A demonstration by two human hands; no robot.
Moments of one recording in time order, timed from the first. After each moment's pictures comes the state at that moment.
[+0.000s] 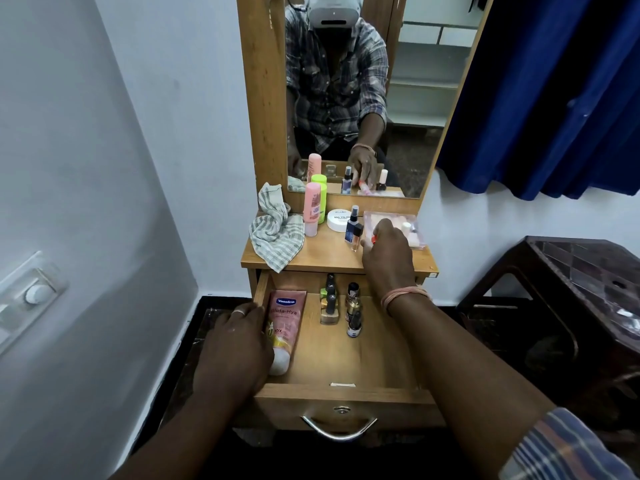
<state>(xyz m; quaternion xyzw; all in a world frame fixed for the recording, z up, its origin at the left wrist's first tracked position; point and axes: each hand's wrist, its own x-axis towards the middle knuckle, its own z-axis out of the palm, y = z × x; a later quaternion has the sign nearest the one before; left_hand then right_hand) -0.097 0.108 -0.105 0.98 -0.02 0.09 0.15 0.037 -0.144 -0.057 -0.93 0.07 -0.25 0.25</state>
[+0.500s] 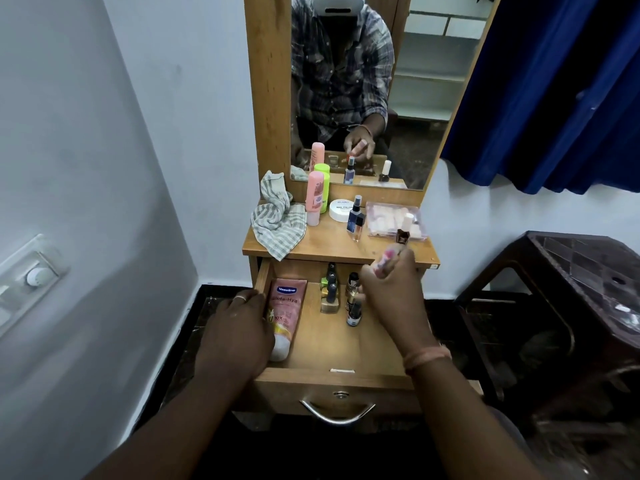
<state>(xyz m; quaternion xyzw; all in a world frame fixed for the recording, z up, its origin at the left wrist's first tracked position) -0.099 0.106 -0.104 0.98 -0.01 0.10 0.15 -0.070 -0.134 -0.052 -0.80 0.08 -0.13 0.58</state>
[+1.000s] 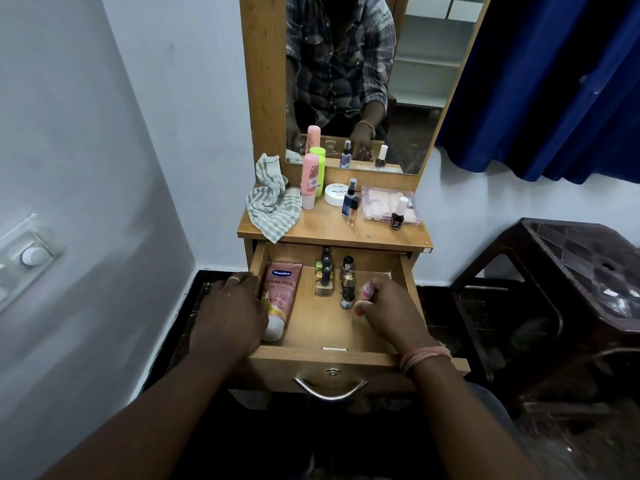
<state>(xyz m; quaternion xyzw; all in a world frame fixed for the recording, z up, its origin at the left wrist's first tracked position) -0.103 0.106 -0.100 0.99 -0.01 0.09 0.14 -0.076 -0.165 -0.115 -0.93 0.04 -0.01 0.37</state>
